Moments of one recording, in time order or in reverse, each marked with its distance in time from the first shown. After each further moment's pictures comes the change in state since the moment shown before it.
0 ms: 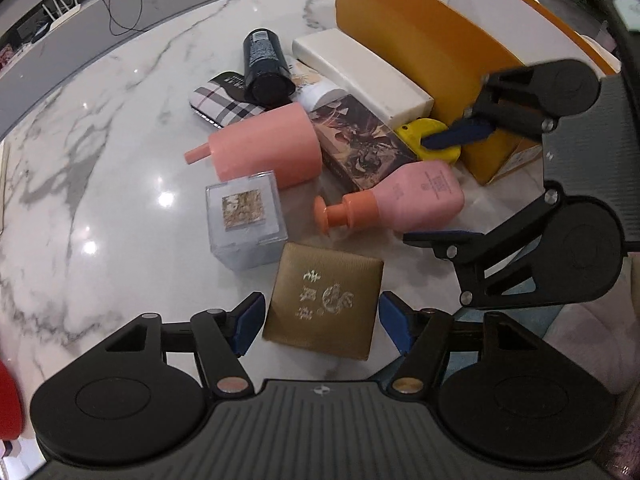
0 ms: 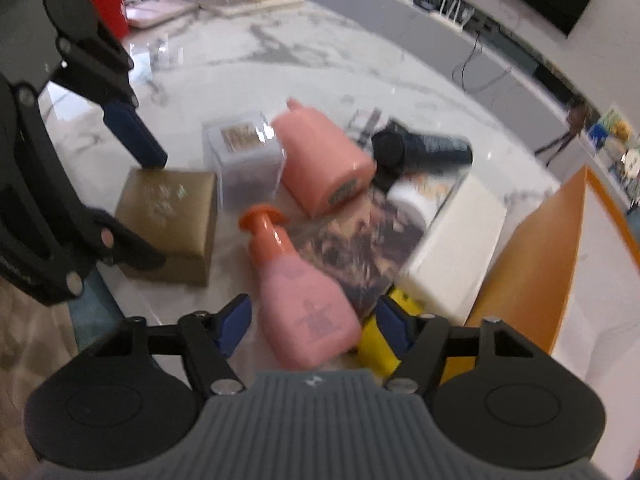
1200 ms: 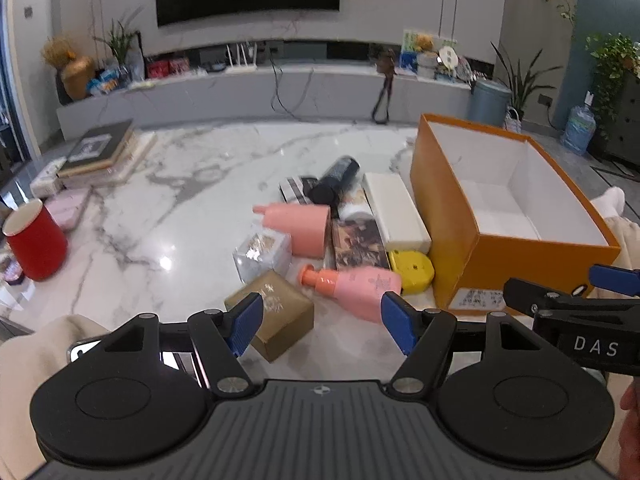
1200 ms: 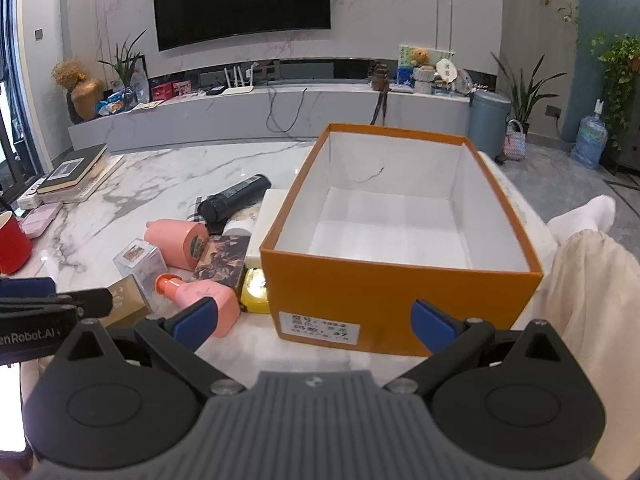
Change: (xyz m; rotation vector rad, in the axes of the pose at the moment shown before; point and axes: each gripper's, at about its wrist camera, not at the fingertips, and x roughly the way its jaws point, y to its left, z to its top) left arm -0.084 -0.106 -0.047 -0.472 -0.427 0.288; right arm -0.140 -0.028 -0.108 0.672 -0.296 -0.252
